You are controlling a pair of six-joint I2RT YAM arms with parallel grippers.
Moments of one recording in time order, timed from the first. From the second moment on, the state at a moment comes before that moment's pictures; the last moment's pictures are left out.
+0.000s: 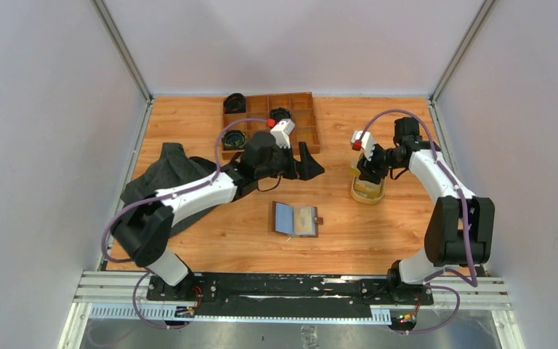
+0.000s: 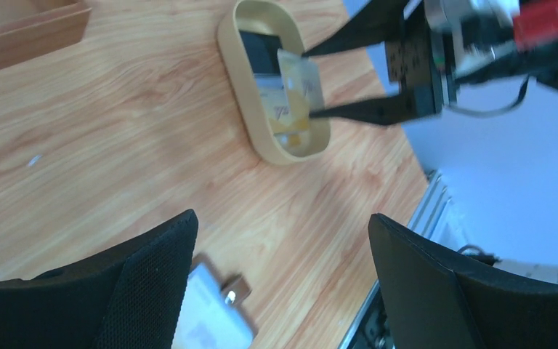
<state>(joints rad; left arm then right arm) -0.73 1.51 0.96 0.22 0.27 -0.63 -0.01 1.53 1.11 -0.67 -0.63 -1.12</state>
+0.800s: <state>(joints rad) -0.78 1.97 1.31 0.34 0.39 -0.86 0.10 1.37 1.05 -0.67 -0.76 -1.05</state>
